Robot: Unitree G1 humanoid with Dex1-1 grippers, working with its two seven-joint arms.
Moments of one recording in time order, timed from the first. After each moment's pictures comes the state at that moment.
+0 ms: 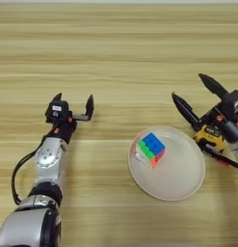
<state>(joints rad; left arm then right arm) -0.41 0.13 0.20 1.03 -0.16 -0.69 -0.33 -0.13 -0.23 -0.04 0.11 0.39 -0.26 0.80</state>
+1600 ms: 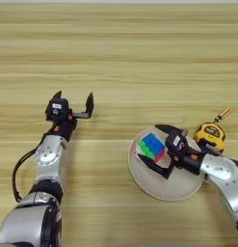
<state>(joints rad) -0.43 0.13 0.21 1.04 -0.17 -0.69 -0.33 -0.11 -0.25 0.27 0.34 -0.01 -0.25 0.68</state>
